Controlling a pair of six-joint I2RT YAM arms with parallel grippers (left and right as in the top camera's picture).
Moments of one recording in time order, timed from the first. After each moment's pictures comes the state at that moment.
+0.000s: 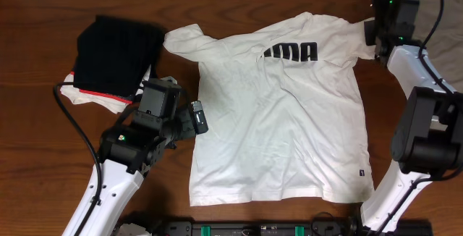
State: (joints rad) left arm -0.36 1.09 0.95 -0.89 0.01 -0.58; right arm -0.16 2.08 1.46 -0.04 0.12 -0.33
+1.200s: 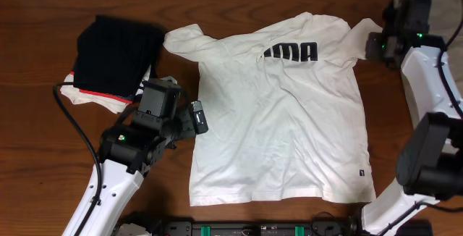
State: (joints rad) left arm -0.36 1.09 0.95 -0.89 0.01 -0.58; right arm -0.17 1.90 1.47 -0.59 0.00 -0.02
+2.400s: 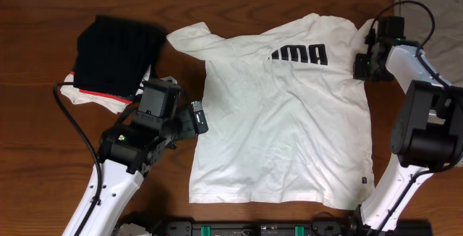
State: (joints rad) left arm -0.36 1.09 0.95 -0.89 0.01 -0.58; right arm -0.17 2.12 1.47 -0.64 0.07 0.01
